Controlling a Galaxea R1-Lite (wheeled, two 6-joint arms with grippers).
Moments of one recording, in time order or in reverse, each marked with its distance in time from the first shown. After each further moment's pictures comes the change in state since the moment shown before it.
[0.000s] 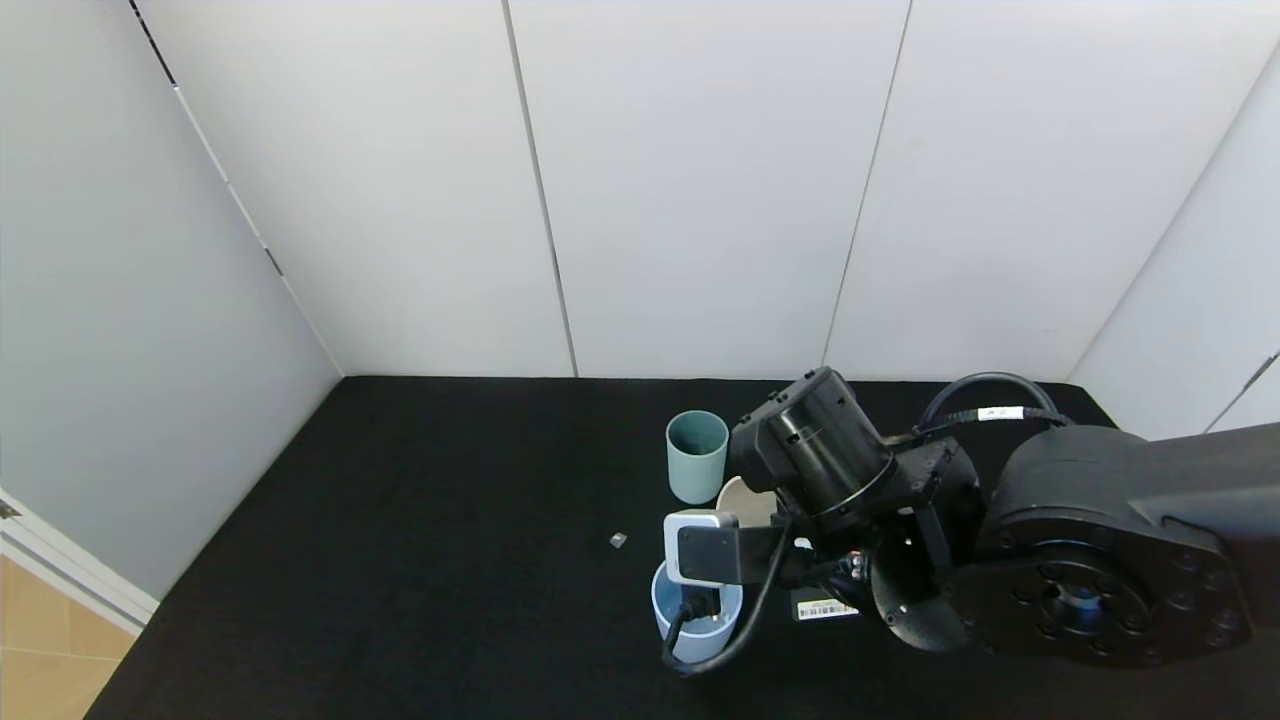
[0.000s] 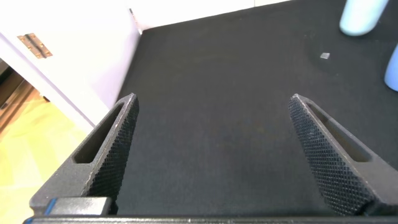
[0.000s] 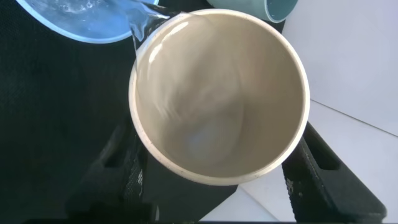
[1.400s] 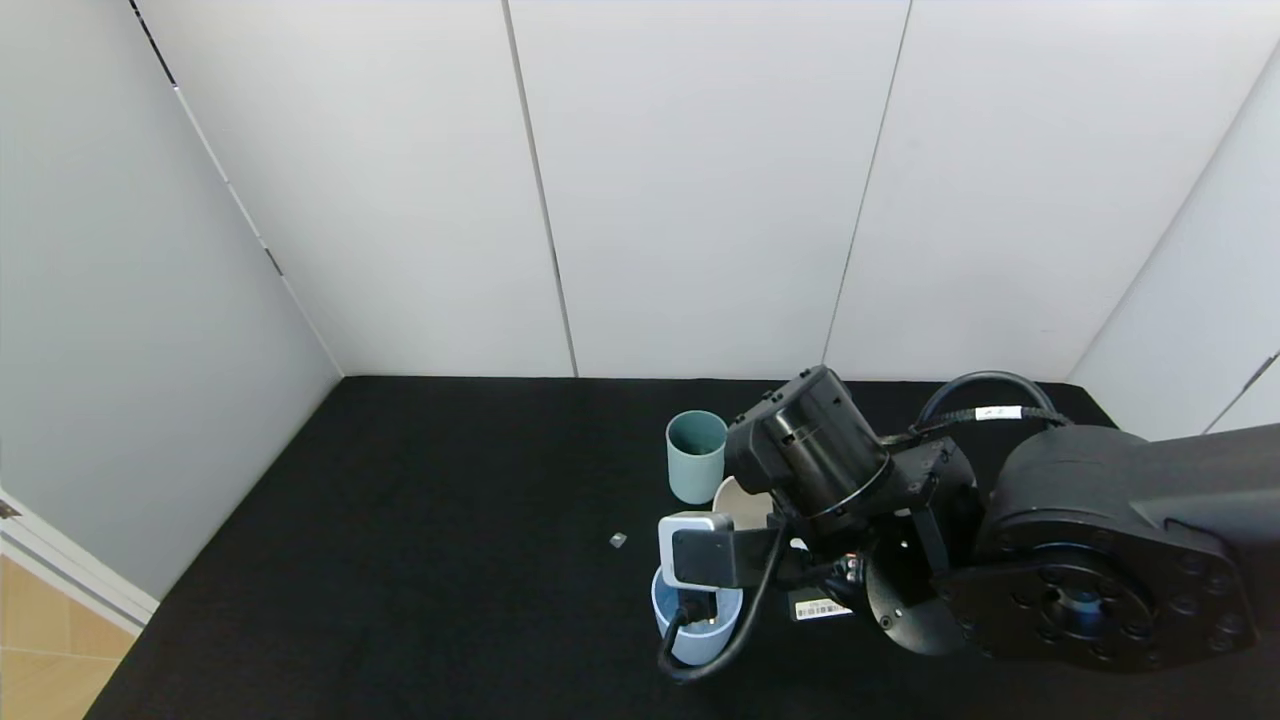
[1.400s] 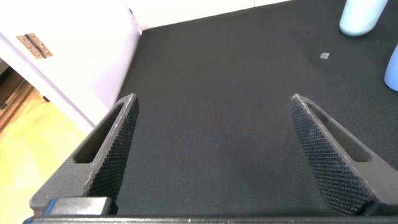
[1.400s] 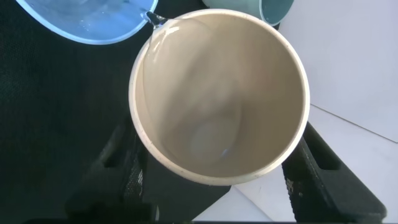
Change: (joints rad) left arm 0.000 0.000 0.000 0.000 0.000 0.000; right arm 0.011 0.000 -0.009 0.002 -0.015 -0.021
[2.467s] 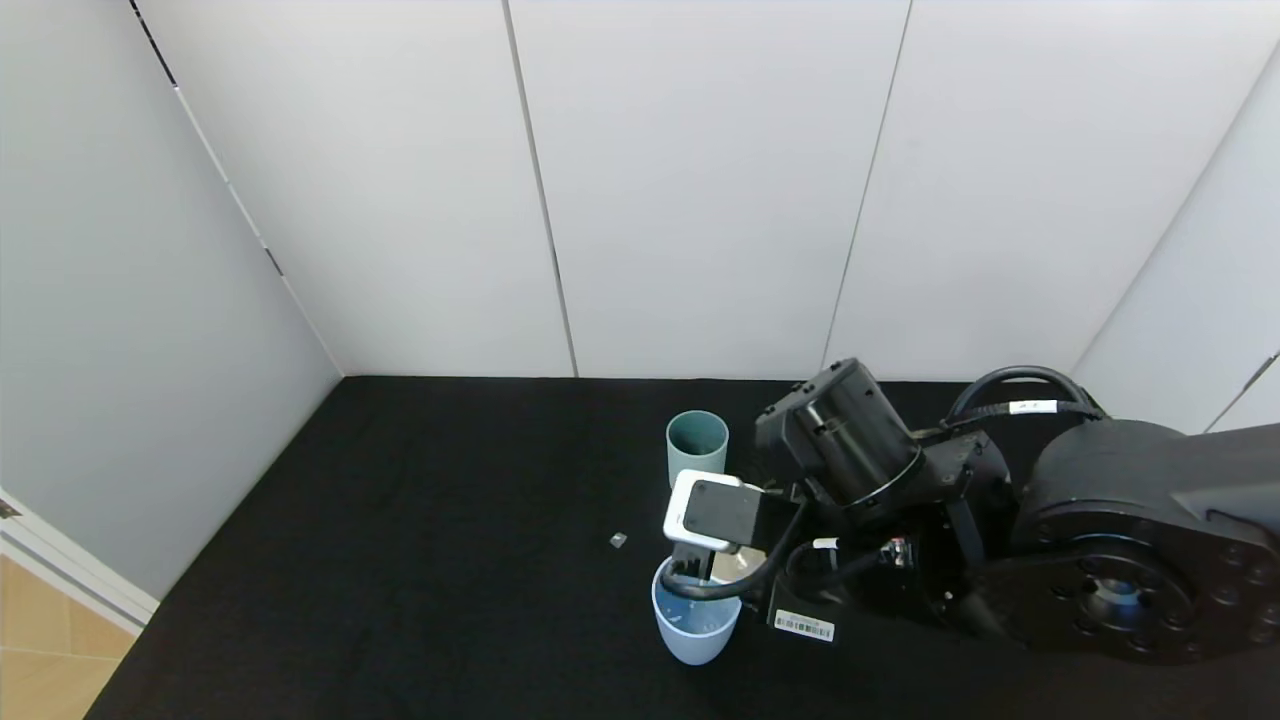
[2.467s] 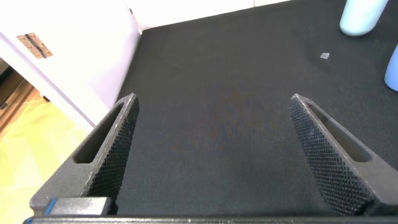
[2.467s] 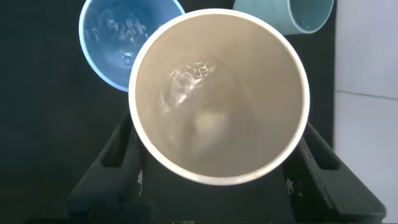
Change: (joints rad) left arm 0.000 0.000 0.000 0.000 0.000 0.000; right arm -0.034 -0.035 0.038 -0.005 0.251 0.370
